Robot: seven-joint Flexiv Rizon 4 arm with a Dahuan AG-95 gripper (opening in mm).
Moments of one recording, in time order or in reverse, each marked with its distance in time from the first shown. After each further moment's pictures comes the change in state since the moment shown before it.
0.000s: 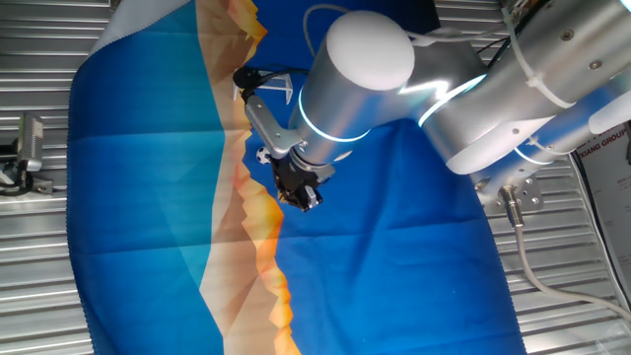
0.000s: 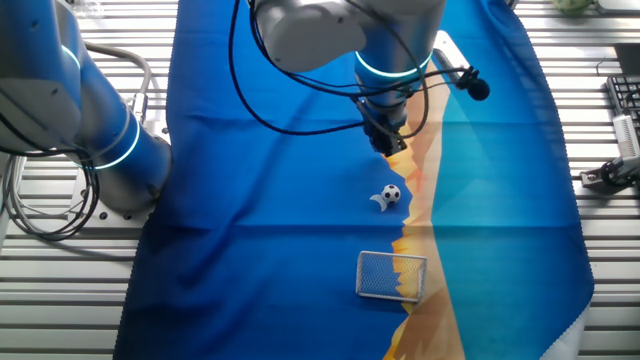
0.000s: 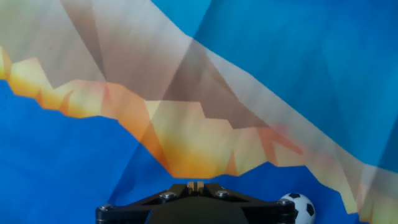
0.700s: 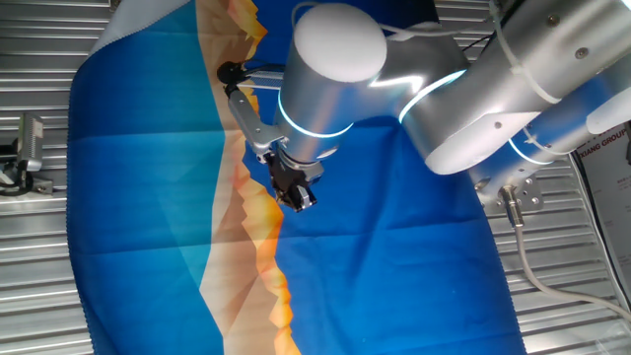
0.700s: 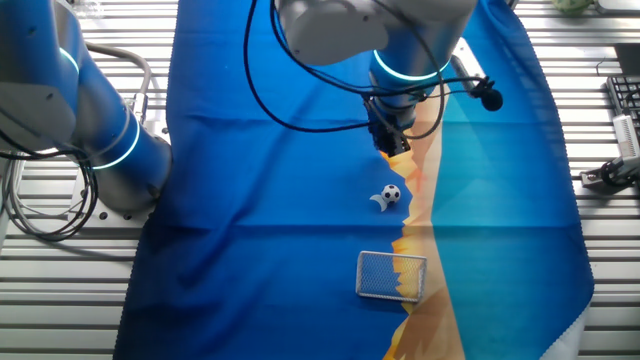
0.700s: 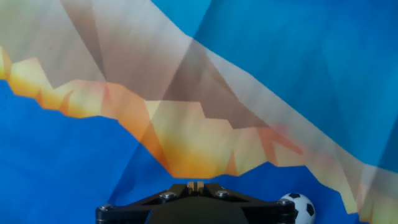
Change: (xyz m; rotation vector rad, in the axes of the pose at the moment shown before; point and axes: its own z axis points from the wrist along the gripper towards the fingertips) arm -0.003 0.000 -0.003 -0.041 0.048 0.042
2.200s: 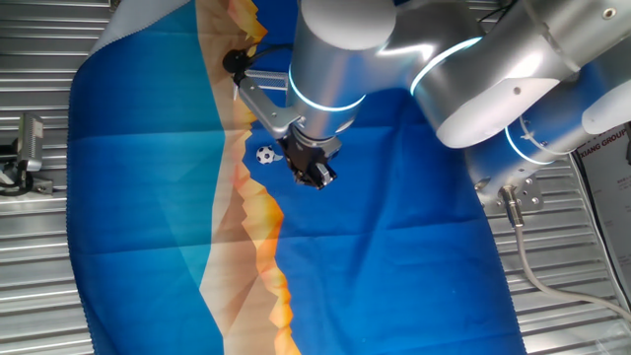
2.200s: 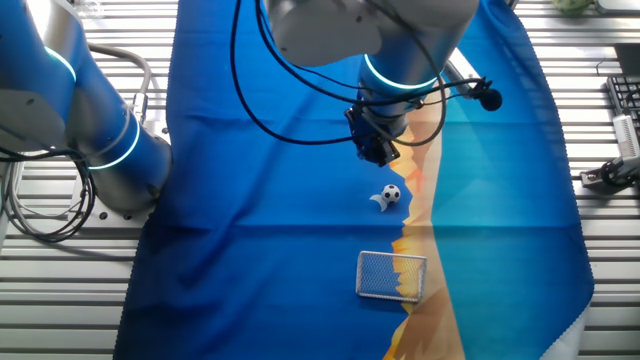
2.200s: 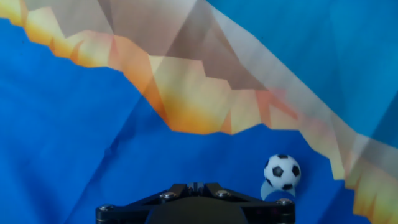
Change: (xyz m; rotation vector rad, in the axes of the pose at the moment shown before) arm 0.039 -0.012 -0.018 -0.019 0.073 -0.165
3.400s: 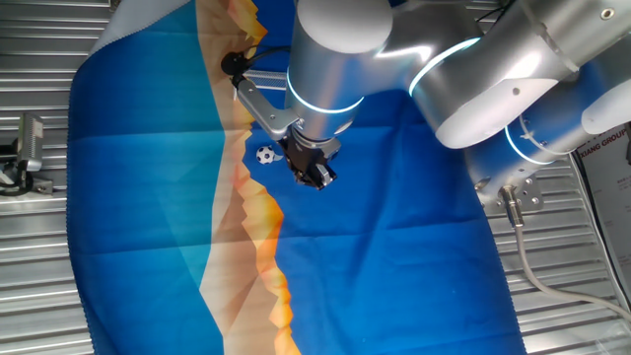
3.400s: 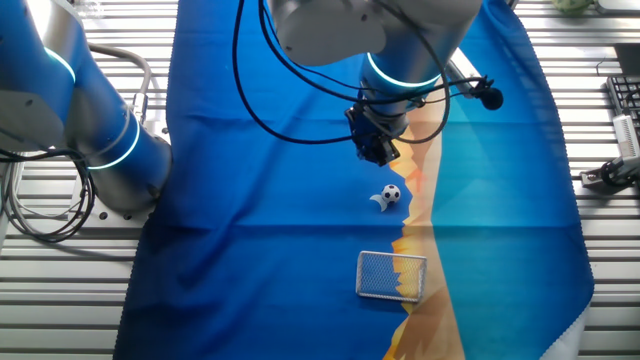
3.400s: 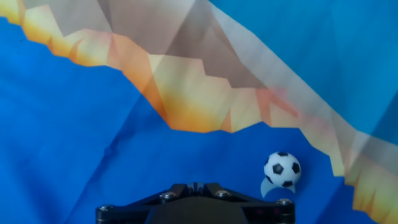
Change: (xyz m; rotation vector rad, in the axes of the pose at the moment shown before) arm 0.003 0.001 -0.001 0.012 0.017 0.025
